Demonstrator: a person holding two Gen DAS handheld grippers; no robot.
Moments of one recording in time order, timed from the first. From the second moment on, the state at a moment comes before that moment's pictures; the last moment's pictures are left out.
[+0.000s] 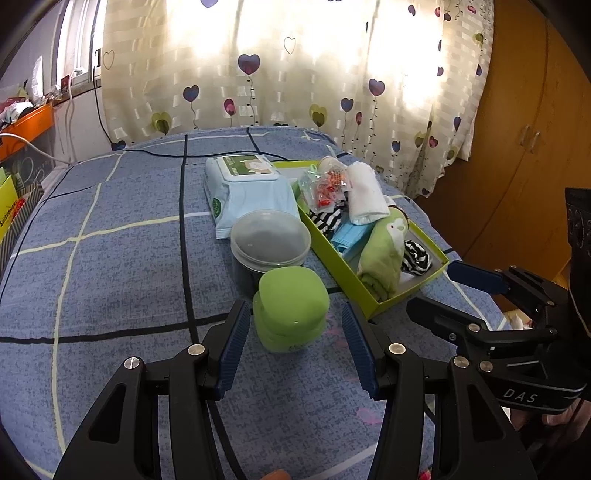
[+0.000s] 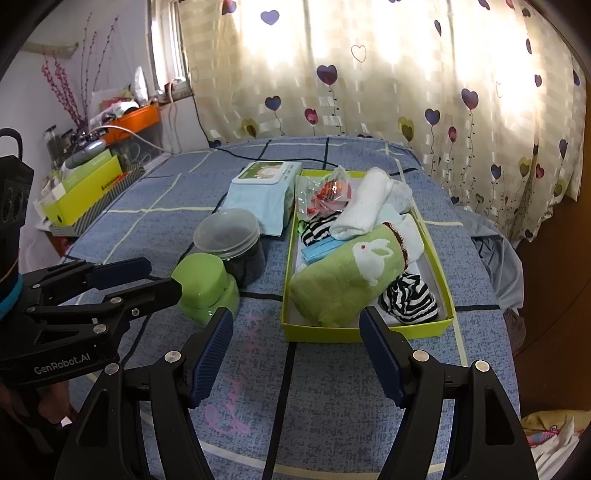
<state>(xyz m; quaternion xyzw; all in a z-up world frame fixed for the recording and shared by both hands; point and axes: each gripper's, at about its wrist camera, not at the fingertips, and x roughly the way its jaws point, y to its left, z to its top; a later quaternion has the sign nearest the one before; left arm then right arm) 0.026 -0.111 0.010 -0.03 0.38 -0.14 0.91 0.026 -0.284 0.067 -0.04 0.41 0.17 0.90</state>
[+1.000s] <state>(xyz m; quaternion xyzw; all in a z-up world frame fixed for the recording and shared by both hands) 0.028 -0.109 0.005 -0.03 0.39 -0.13 0.91 0.029 -0.286 0.065 -0.04 0.41 0.17 0.90</state>
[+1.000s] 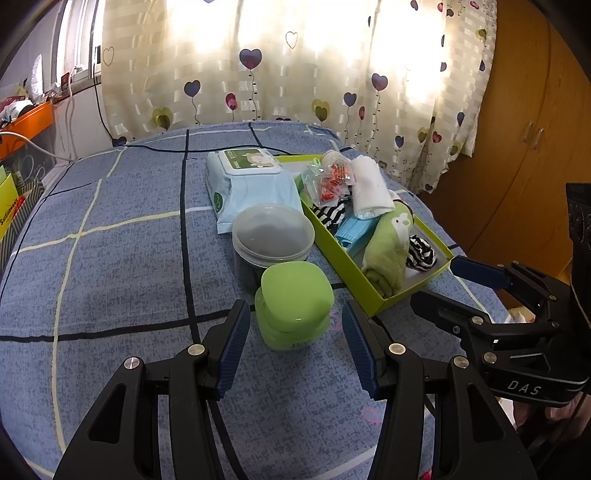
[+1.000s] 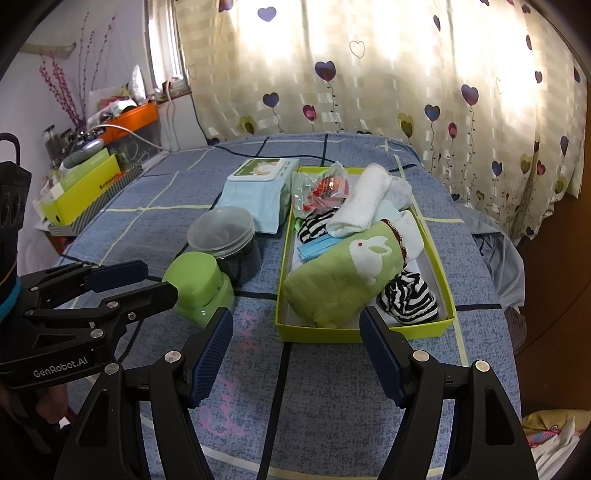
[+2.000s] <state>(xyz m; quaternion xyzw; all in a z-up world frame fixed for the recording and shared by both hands) 0.028 -0.110 0.003 -0.02 0.39 -0.14 0.91 0.030 -0.287 0.064 -0.04 0.41 0.17 0.90</state>
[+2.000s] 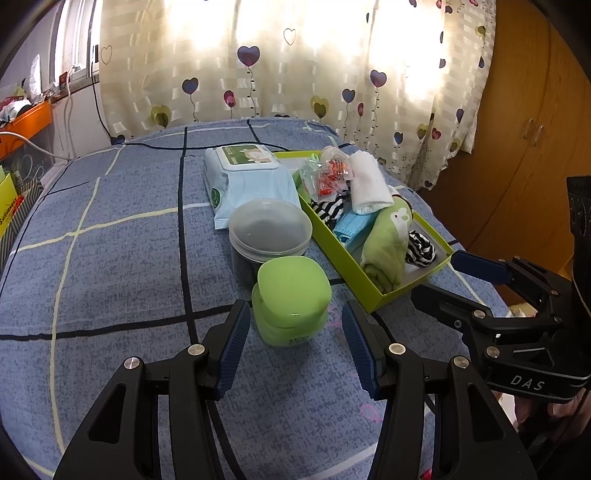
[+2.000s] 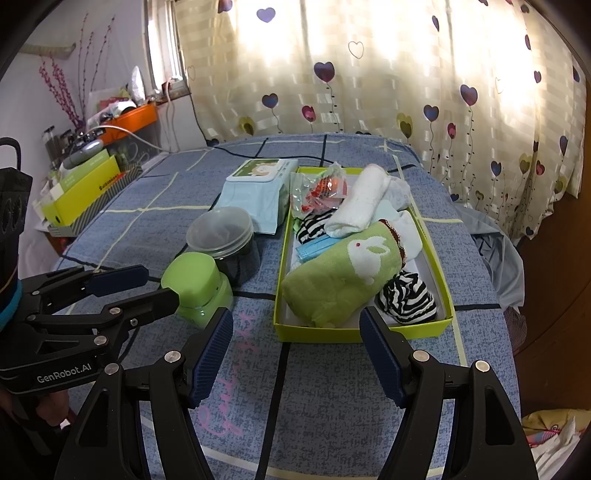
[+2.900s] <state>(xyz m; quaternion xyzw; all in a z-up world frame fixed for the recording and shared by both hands) 0.027 -0.113 0.004 -0.01 0.39 -0.14 0.91 0.031 -0.286 0.062 -0.04 0.41 0.17 0.89</state>
